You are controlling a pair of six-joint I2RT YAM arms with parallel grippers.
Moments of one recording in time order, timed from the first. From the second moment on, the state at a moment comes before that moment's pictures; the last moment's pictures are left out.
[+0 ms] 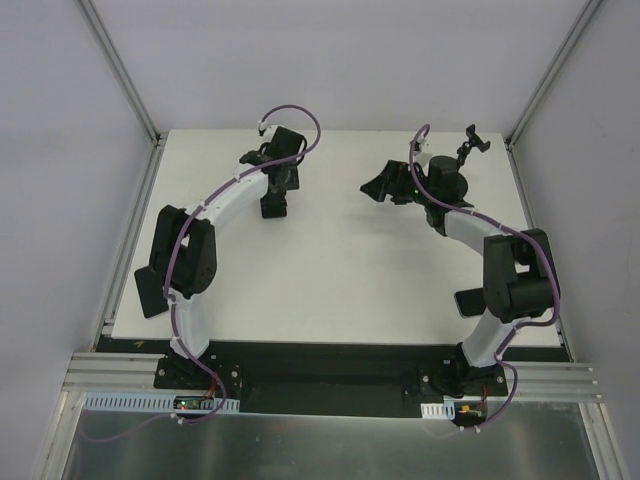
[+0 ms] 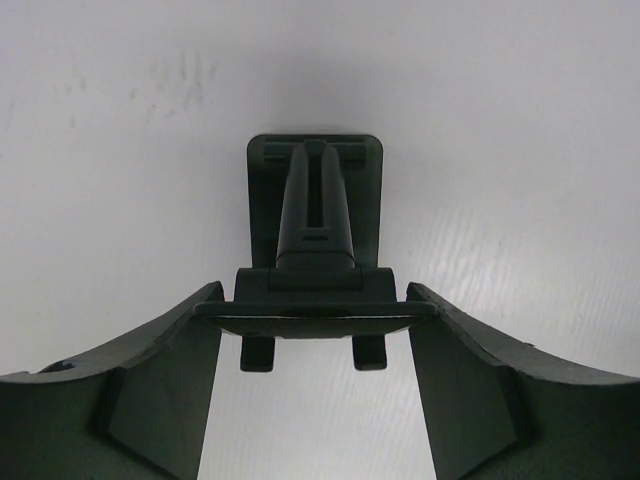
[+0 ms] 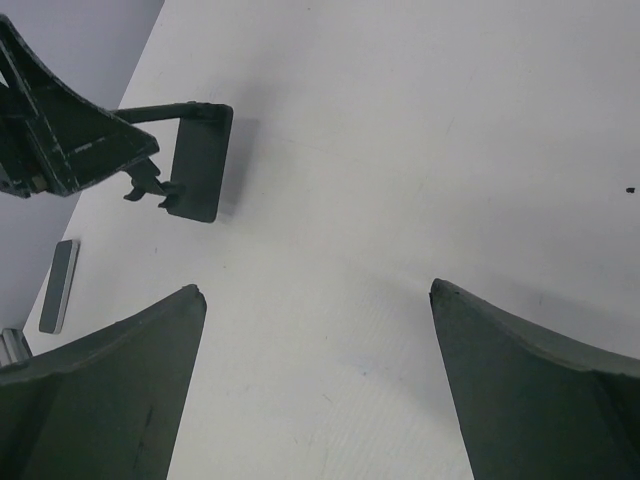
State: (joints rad) left arm -0.46 1.94 1.63 -0.61 -0.46 -0.44; right arm 0.22 1.73 1.03 0.34 -0.56 0.45
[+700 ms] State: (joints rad) left arm -0.27 2.22 2.10 -1.12 -0.60 -1.24; right arm 0.19 1.73 1.03 0.34 -0.56 0.49
